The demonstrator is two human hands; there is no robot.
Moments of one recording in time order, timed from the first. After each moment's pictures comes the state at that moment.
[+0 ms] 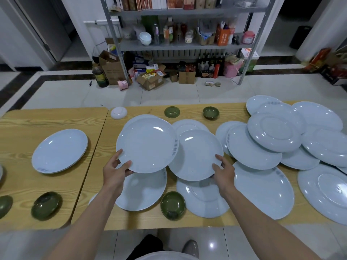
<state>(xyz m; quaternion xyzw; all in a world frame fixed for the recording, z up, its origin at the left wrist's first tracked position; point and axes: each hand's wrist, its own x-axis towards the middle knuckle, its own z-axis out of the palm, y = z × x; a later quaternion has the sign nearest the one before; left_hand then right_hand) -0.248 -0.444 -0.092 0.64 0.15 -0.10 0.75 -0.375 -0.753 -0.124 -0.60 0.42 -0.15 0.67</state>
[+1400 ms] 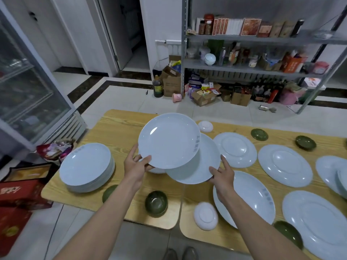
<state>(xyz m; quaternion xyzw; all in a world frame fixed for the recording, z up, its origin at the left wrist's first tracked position) -0.145 -0.123 -0.028 0.57 0.17 -0.05 0.80 -0.215 -0.382 -0.066 -0.55 0.30 -0.09 0.78</state>
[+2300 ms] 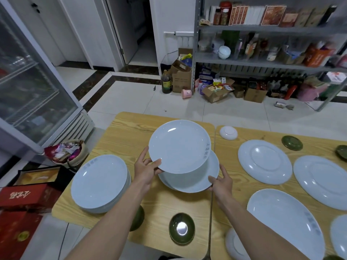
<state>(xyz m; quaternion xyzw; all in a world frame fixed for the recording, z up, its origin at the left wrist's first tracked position) -0.048 -0.068 -0.063 0.58 0.19 -0.09 0.79 -0.116 -0.307 -0.119 -0.58 0.36 -0.02 0.73</state>
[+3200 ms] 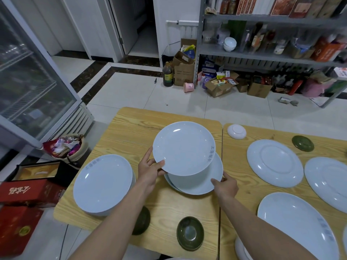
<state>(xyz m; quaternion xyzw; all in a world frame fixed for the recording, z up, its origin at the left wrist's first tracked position) -0.027 -0.050 -0.080 0.58 0.21 -0.12 0.78 -0.089 -0.287 -0.147 -0.73 0.43 -0.03 0.53</state>
